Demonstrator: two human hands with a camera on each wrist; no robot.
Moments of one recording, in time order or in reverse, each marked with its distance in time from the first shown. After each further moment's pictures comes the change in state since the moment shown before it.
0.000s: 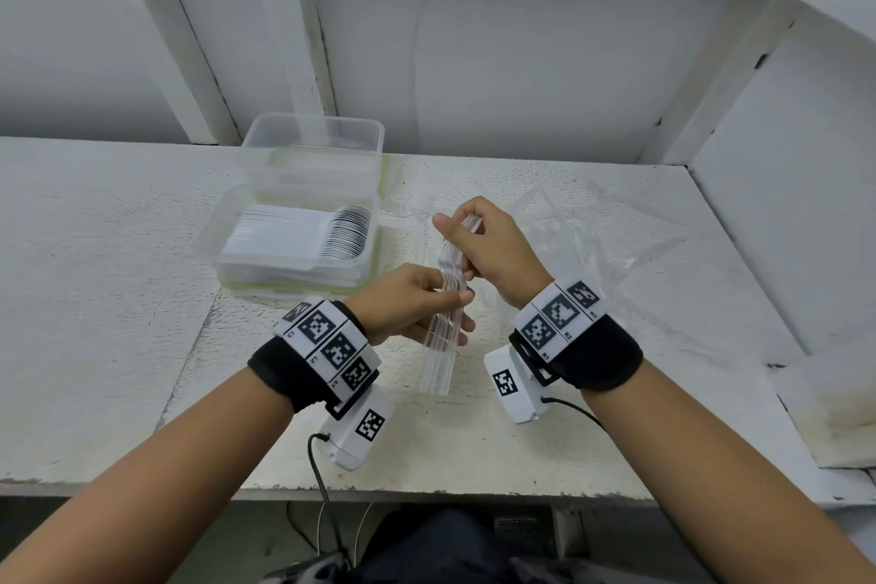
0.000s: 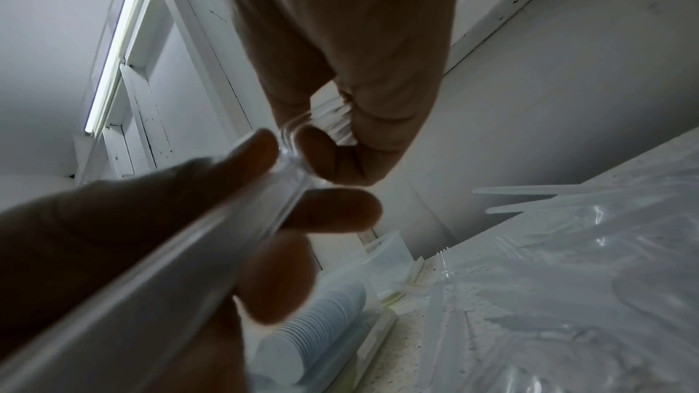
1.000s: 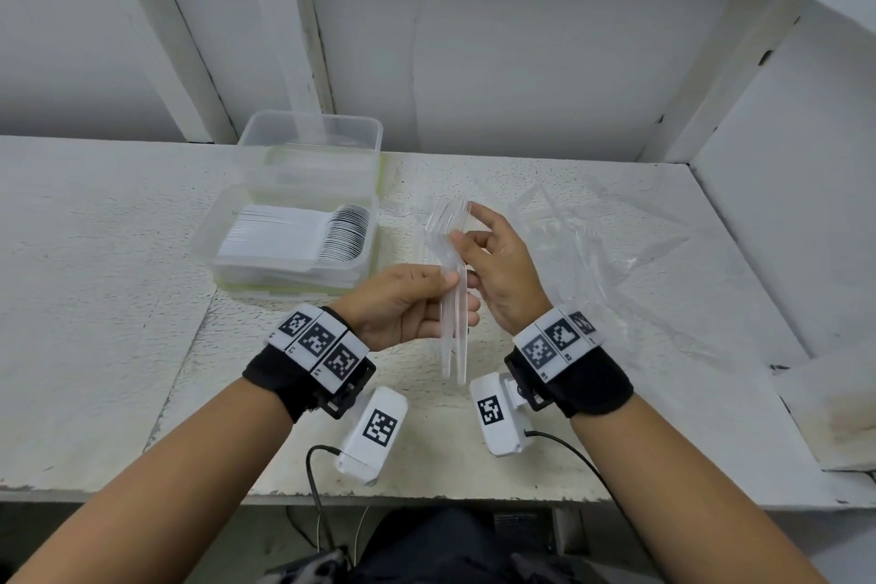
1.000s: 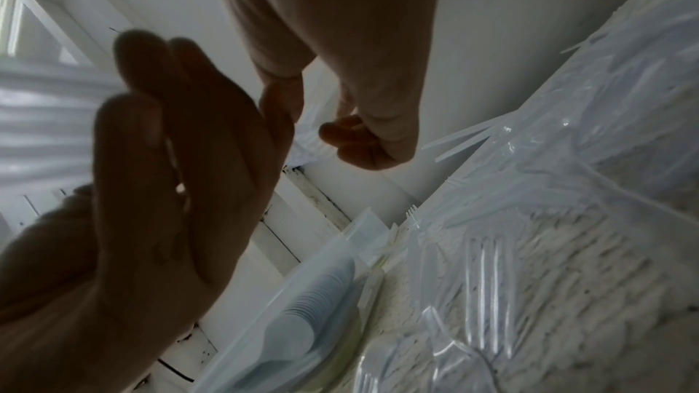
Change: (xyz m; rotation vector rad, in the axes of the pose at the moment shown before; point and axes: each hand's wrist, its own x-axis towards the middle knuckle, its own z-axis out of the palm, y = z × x) left_hand 0.002 -0.005 -0.007 -0.473 -0.152 0.027; right_hand -0.002 0.033 0.009 0.453 0.074 0.058
